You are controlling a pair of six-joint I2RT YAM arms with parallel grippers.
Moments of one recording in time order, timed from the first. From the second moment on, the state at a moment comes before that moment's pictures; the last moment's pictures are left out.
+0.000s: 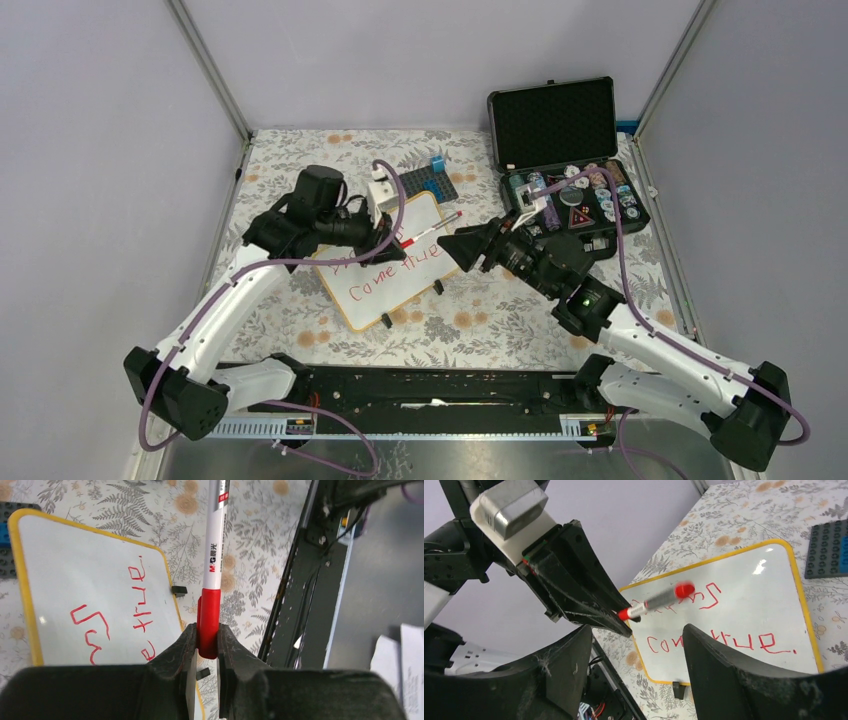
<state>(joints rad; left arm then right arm) -0.52 1.16 1.21 -0.77 0.71 0.31 0.84 0.90 0.69 0.27 -0.06 0.67</state>
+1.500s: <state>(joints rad) -0.42 1.13 0.96 -0.18 1.02 -0.33 0.88 1.08 0.68 0.50 0.10 0.77</state>
